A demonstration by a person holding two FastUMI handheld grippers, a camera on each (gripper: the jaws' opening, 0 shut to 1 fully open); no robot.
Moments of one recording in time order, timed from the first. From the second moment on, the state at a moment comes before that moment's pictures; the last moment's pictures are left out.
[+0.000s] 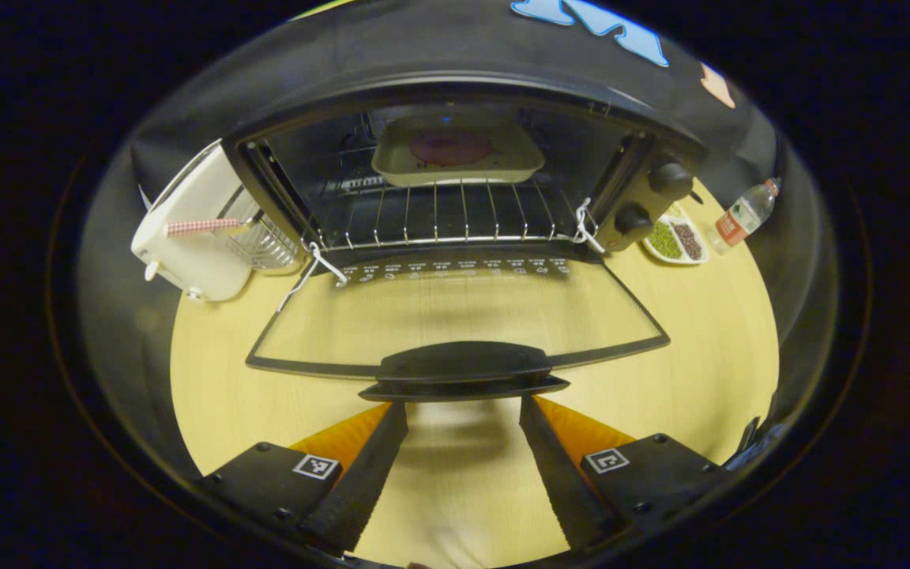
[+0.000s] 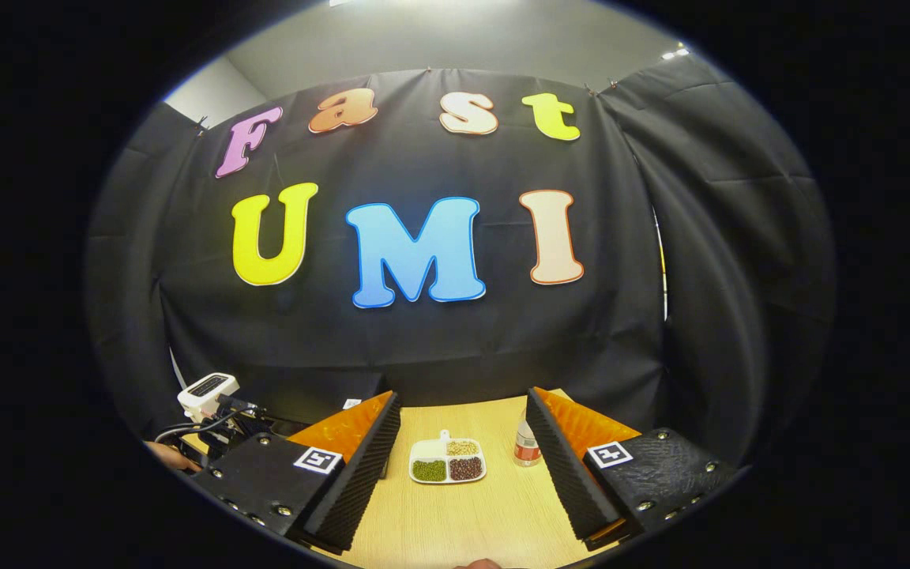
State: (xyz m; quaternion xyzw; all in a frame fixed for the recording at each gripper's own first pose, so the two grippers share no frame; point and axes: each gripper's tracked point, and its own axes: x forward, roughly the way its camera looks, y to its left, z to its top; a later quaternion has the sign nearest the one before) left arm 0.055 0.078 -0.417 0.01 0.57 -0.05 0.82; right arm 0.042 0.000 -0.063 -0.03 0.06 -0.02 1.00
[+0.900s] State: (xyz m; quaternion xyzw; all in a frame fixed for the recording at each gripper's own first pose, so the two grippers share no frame) left arm 0.109 0.058 -0.229 0.00 0.25 -0.03 0.97; right arm 0.051 0.010 -0.049 -0.03 0.05 0.00 1.00
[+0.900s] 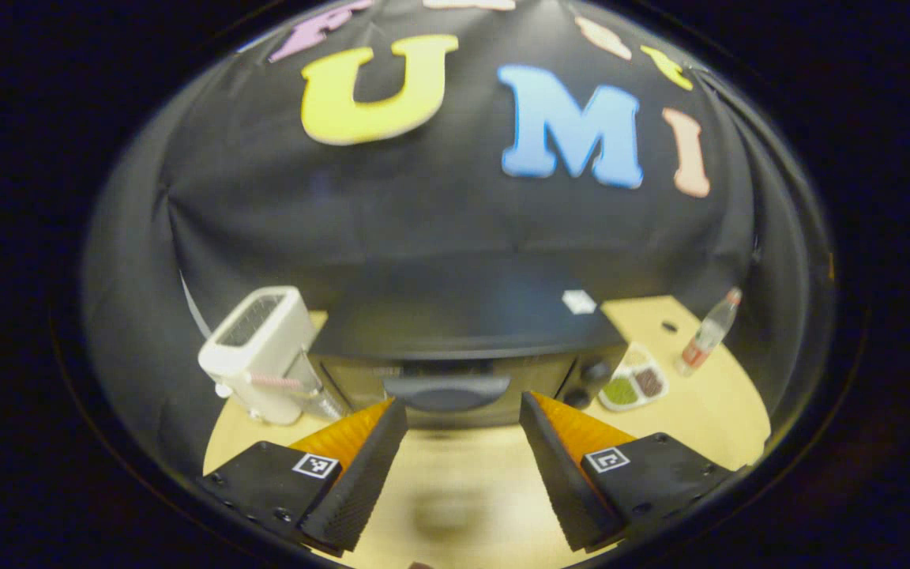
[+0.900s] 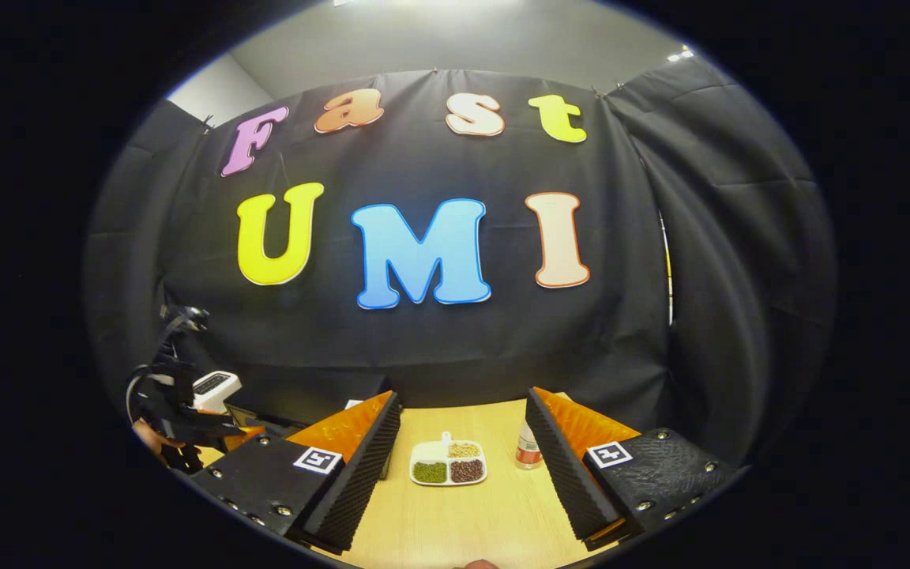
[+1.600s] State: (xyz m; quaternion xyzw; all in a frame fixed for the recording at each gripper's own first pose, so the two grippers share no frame) left arm 0.017 0.058 -0.013 -0.03 0.03 0.00 1.00; right arm 0.023 0.073 0.036 -0.02 0.00 0.06 1.00
